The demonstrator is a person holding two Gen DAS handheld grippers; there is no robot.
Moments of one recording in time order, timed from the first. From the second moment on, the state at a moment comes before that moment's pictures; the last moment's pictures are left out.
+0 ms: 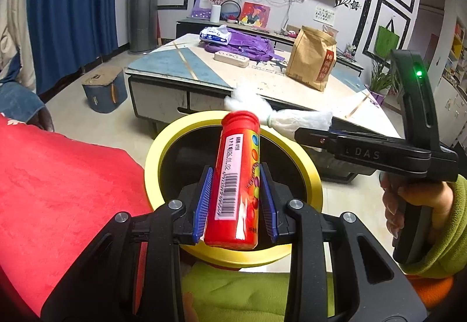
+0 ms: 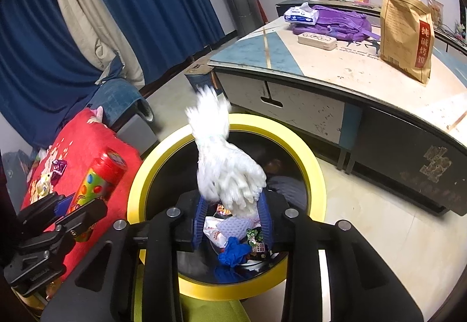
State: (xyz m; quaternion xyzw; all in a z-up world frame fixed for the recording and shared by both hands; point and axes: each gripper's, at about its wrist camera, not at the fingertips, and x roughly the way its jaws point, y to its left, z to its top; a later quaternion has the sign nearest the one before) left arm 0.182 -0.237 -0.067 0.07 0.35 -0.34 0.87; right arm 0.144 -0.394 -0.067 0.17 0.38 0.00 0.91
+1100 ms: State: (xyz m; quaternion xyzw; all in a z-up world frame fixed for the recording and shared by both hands) left arm 0.173 -0.176 -0.039 0.01 0.32 -0.24 0.92; right arm 0.131 -0.373 -0.029 0.14 0.31 0.01 0.94
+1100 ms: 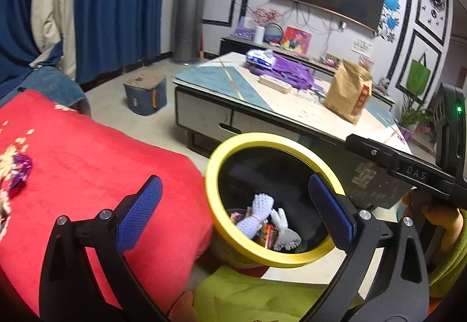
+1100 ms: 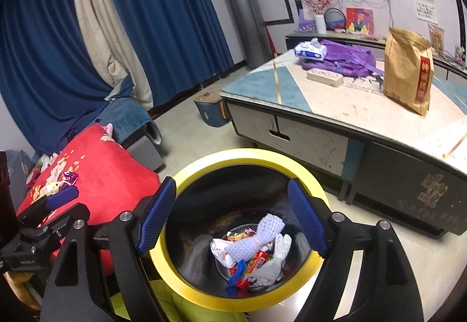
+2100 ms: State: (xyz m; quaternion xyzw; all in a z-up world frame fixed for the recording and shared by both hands) left arm 0.138 -0.019 0.009 -0.02 0.23 -0.06 0.97; right arm 0.154 -0.213 0.023 0.08 0.29 0.18 0.94
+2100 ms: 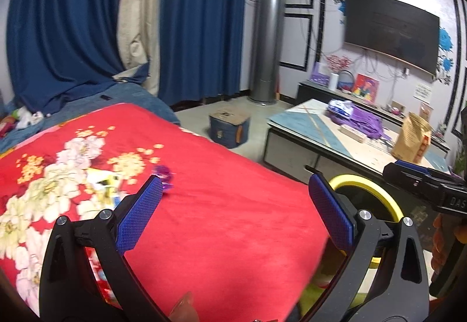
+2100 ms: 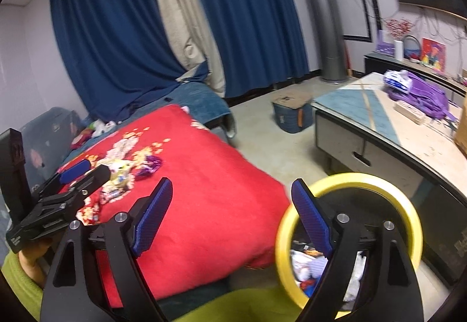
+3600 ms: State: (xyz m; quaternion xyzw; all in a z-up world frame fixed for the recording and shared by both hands) left arm 0.171 0.149 -0.065 -0.15 0.37 0.02 0.91; right arm 0.306 0.031 -0.054 0.03 0.43 0.29 0.85
